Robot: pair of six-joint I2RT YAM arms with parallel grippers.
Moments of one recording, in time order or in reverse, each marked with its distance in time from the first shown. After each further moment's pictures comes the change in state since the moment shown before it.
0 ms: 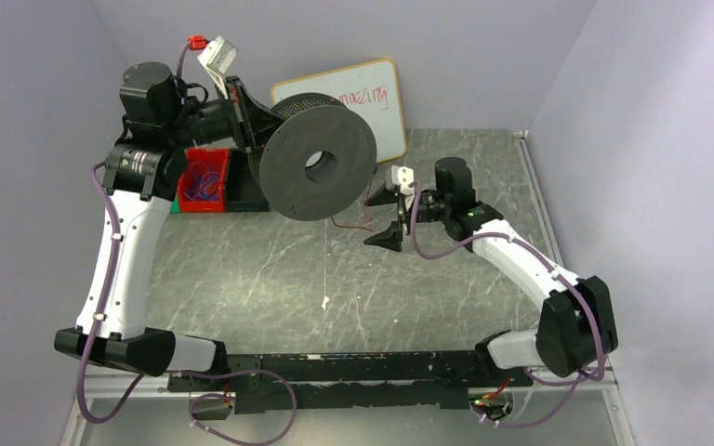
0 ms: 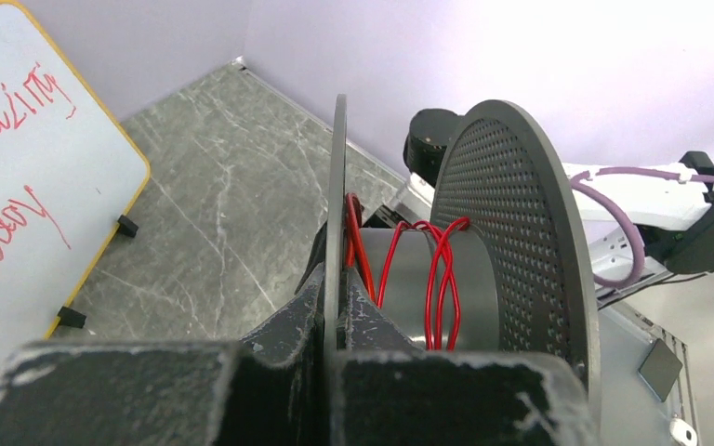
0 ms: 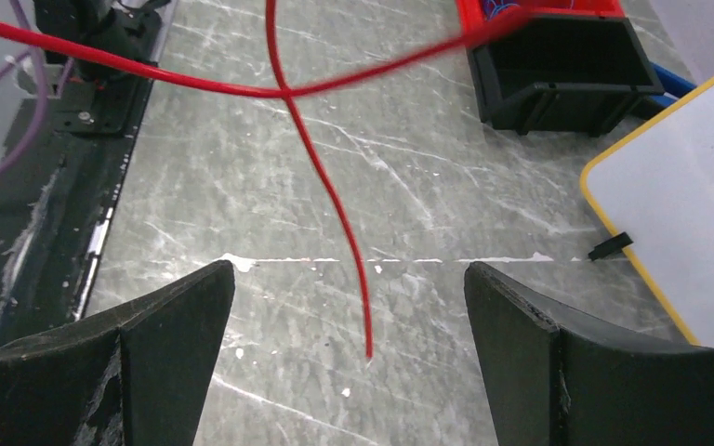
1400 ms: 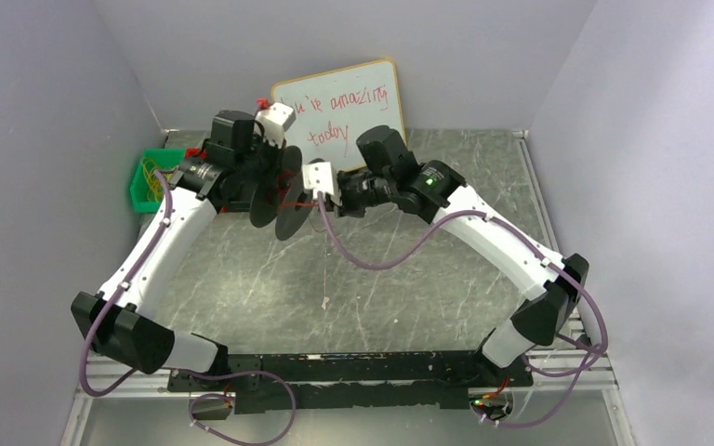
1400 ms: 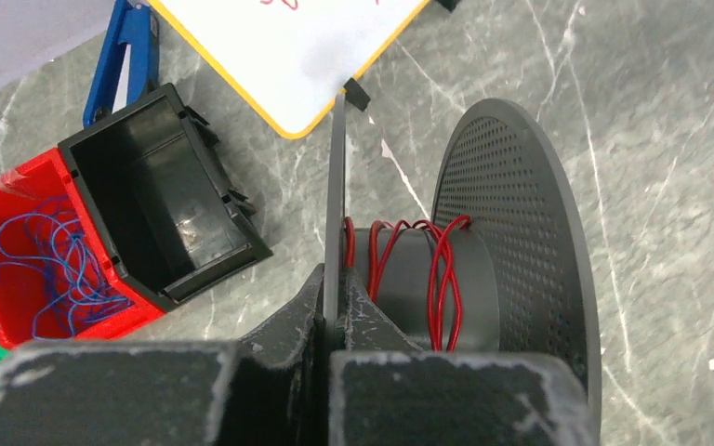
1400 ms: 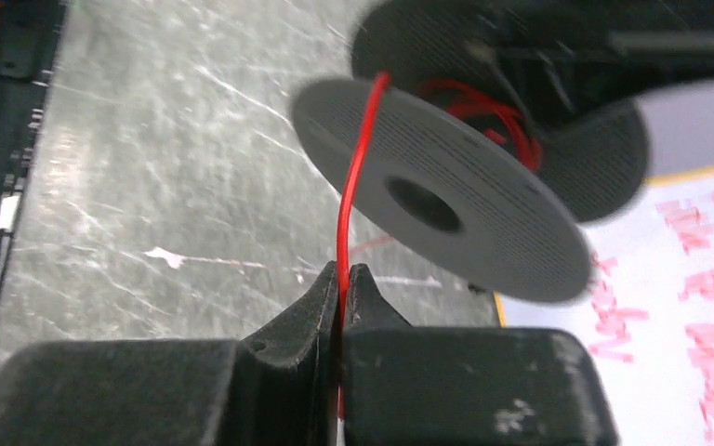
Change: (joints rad) left arm -0.168 0.034 -0.327 -0.125 -0.845 0.372; right arm 0.439 0.233 0.743 -0.688 0.552 -0.336
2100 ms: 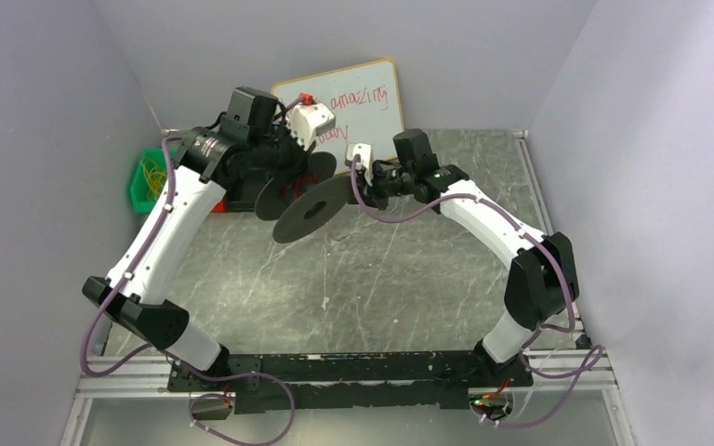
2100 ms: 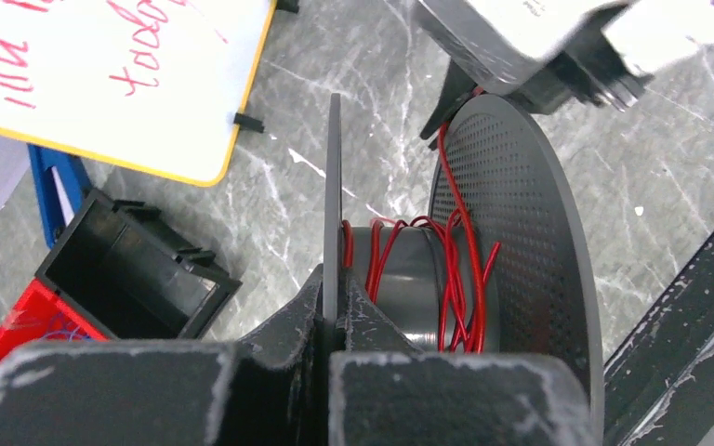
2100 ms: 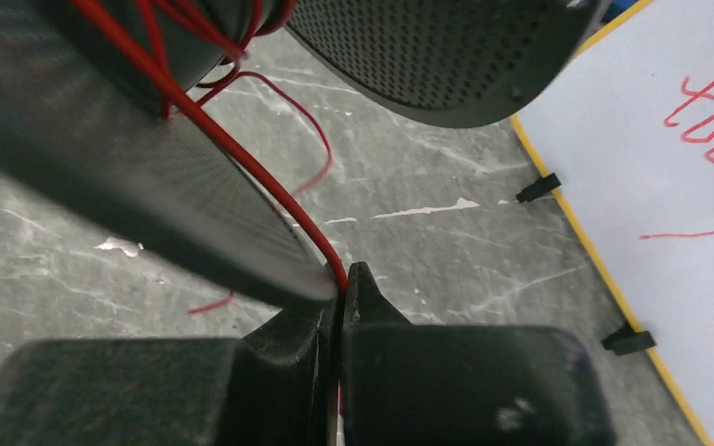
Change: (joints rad) left arm -0.144 0.132 0.390 -0.388 0.160 0.283; right arm -0.314 0.068 -0.301 0.321 -0.166 0.166
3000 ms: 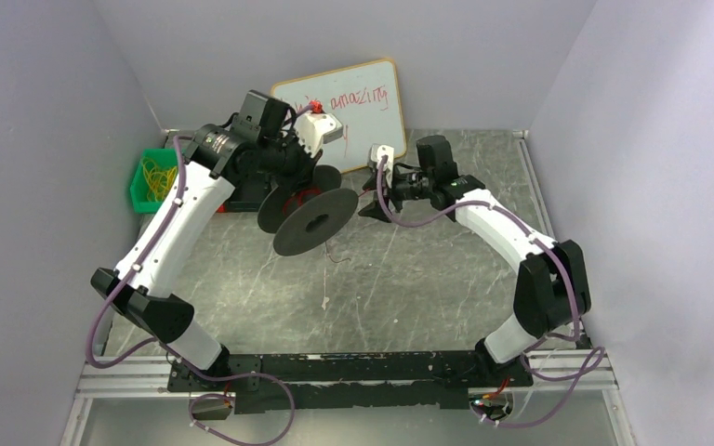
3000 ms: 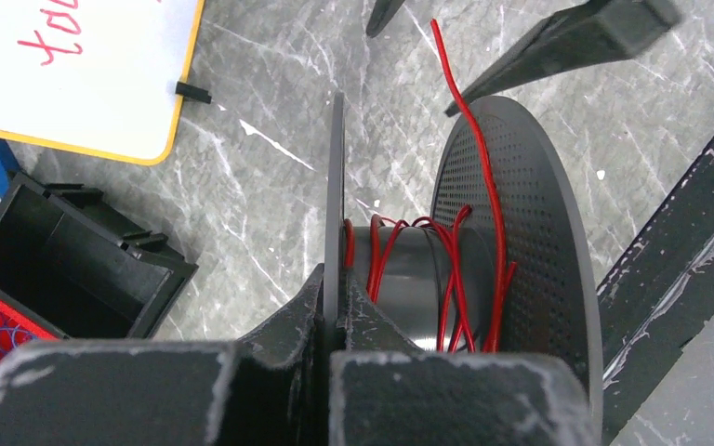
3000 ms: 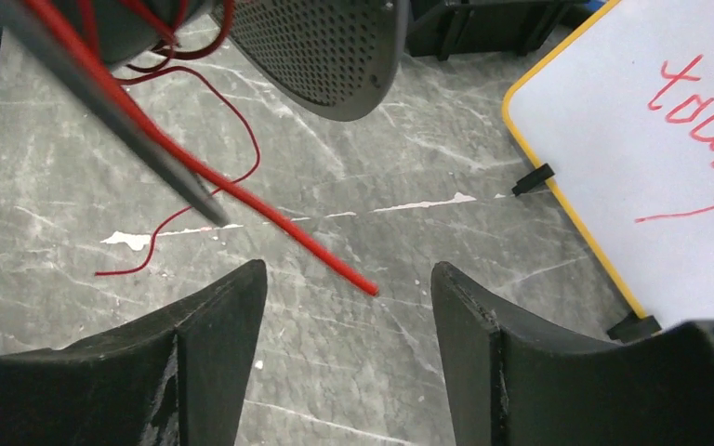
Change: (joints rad) left arm -0.034 0.057 0.045 -0.092 0.040 -0.019; right arm -0.111 -0.057 -0.172 0.177 -0.174 0.053
